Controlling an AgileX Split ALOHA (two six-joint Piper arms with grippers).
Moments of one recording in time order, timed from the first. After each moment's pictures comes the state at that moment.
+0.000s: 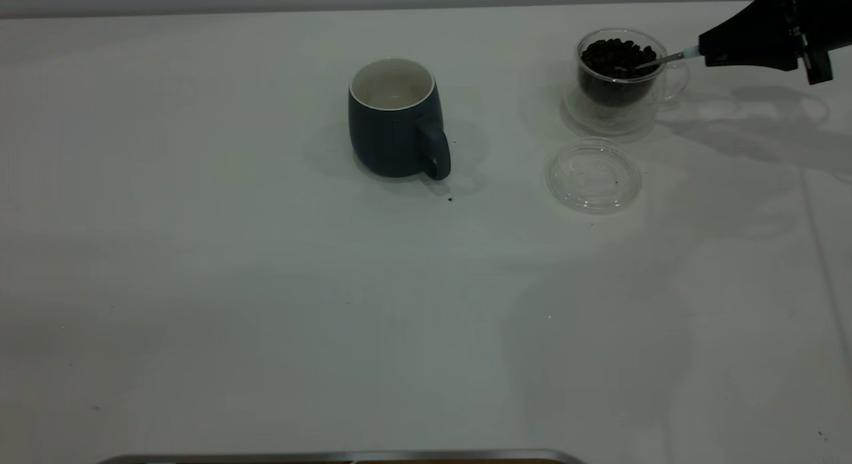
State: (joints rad) left arm 0.01 -0.02 -0.49 -0.06 1.14 0.06; right arm -0.28 2.55 -1.62 1.25 1.05 -1.04
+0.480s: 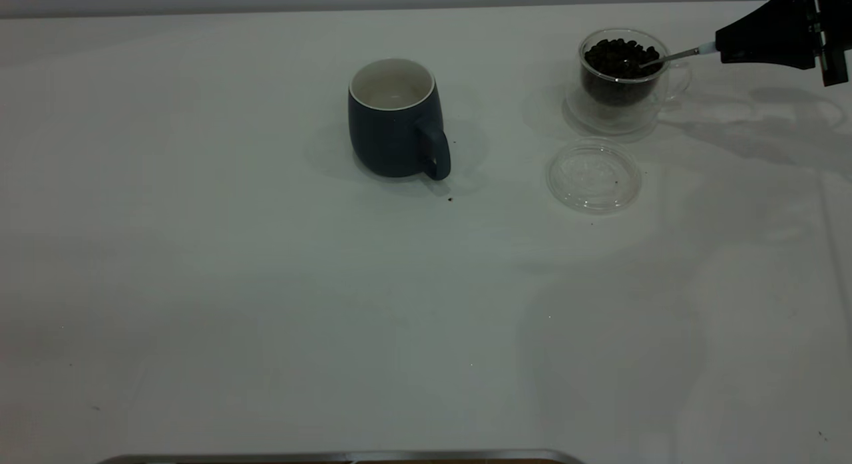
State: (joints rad) left arm 0.01 -0.02 -0.49 -0.06 1.14 0.06; right arm -0.31 2.55 -1.62 1.26 1.11 -1.03
